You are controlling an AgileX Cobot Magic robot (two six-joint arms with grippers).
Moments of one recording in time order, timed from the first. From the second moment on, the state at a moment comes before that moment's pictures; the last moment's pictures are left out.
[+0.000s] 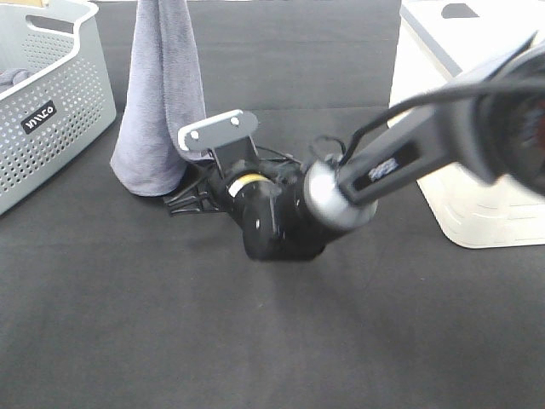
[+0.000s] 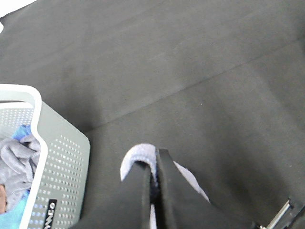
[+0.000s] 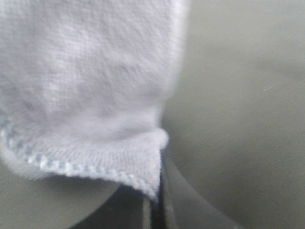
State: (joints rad) left arm -0.66 1.83 -1.89 0.52 0.94 -0.35; right arm 0.82 2.30 -1.21 0.62 -0.71 -0.45
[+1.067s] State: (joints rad) left arm -0.31 1.83 -2.08 0.04 0.86 -0.30; right arm 0.50 1.74 -1.54 0.12 0.86 -0.64
